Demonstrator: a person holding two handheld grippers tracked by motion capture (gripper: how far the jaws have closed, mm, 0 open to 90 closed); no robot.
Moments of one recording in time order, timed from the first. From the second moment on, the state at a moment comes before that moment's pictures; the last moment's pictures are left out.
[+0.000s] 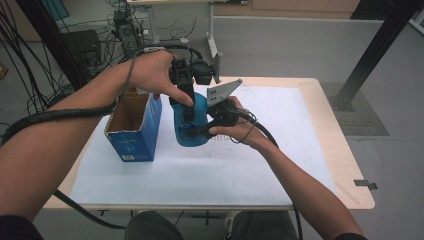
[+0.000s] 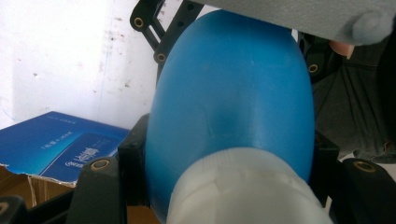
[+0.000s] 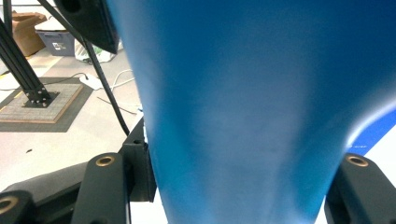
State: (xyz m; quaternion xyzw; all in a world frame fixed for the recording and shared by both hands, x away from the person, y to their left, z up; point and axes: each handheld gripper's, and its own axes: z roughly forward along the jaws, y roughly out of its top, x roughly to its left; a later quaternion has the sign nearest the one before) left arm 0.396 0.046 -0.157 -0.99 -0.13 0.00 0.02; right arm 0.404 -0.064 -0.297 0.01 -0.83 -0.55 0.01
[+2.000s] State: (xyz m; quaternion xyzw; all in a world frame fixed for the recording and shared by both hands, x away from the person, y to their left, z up) left arm 0.422 0.101 -0.092 -0.93 -0.37 -0.04 0.02; right arm 0.400 -0.146 -0.276 -0.09 -0.92 -0.39 -0.03
